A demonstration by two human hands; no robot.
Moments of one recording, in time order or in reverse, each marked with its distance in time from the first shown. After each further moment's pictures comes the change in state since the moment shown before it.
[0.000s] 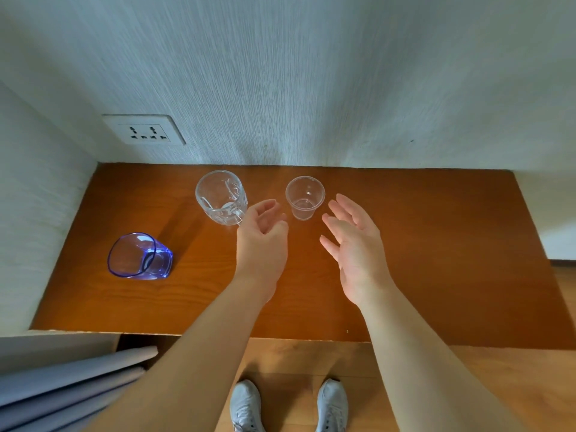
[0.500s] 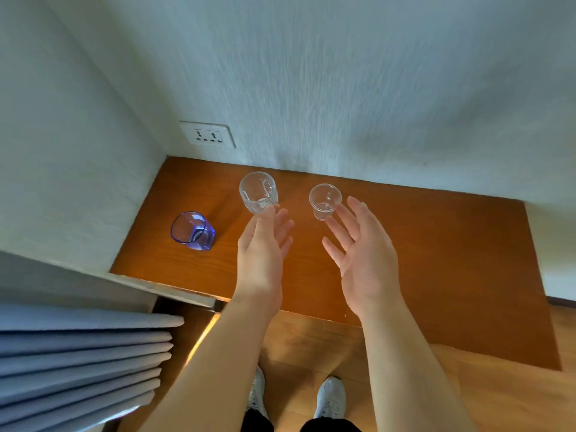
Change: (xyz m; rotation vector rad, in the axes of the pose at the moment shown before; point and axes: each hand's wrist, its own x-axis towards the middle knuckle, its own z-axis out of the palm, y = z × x) left_hand -0.100 0.068 -0.026 -0.301 0.180 -0.119; right_hand -0.076 -0.054 0.010 0.169 -0.099 0.010
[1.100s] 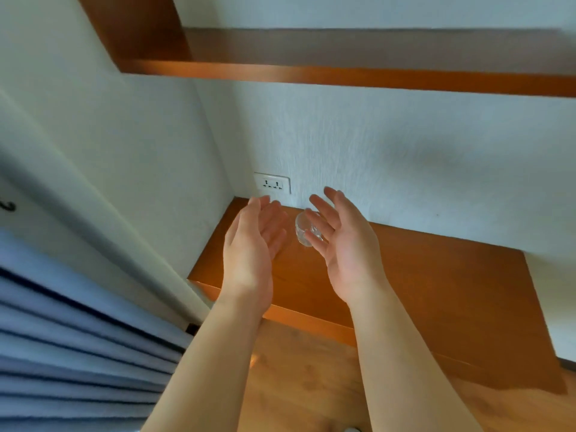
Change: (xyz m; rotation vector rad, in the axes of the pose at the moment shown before) left_hand -0.102 0.114 -0.111 -0.160 0.007 0.293; right_hand -0.114 -0.054 0.117 -0.010 -0.349 -0.154
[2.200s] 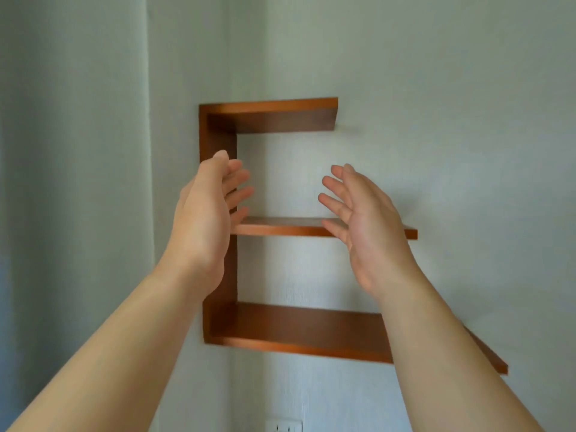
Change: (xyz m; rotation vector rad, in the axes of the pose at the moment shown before) left_hand -0.015 0.448 -0.064 -0.182 -0.386 0.729; right_hand -0.082 -0.333 0.297 -0.218 0.000 -0.807
